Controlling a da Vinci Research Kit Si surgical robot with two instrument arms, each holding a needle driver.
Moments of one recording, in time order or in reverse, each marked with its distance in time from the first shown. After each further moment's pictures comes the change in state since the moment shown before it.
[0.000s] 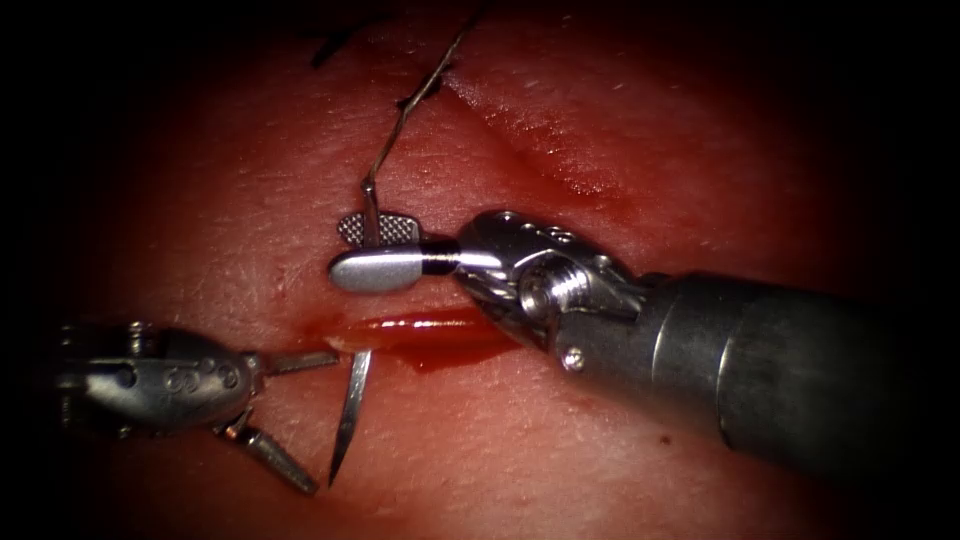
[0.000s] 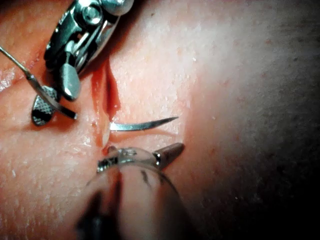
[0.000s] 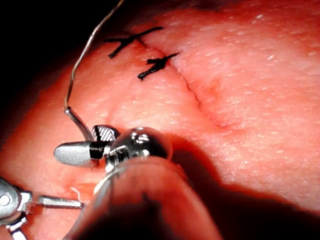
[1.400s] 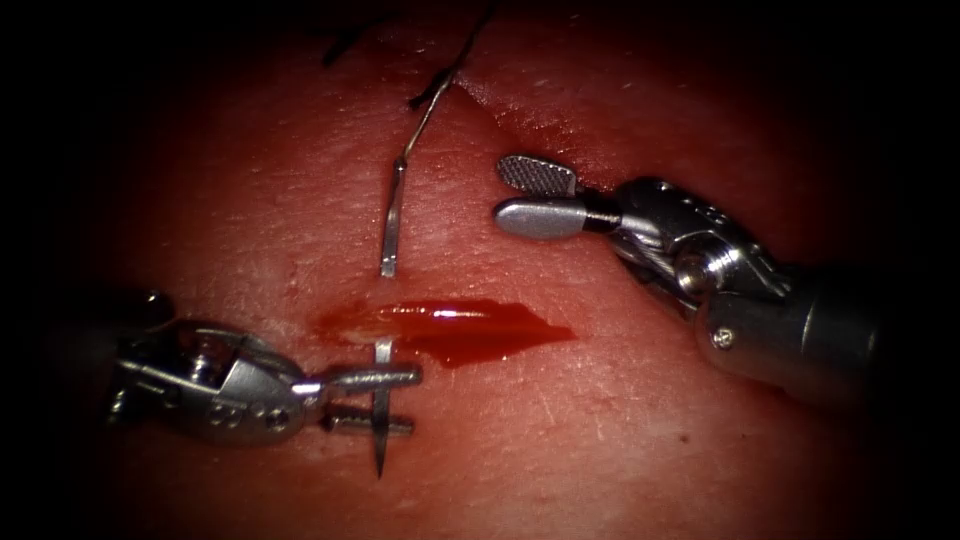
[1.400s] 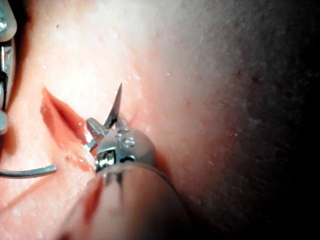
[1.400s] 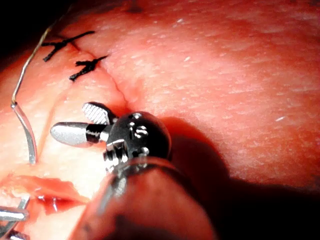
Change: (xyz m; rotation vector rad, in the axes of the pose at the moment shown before) right arm 0.001 0.003 -0.009 -0.073 0.123 -0.113; left arm -0.008 0.001 0.004 -0.215 -0.388 0.585
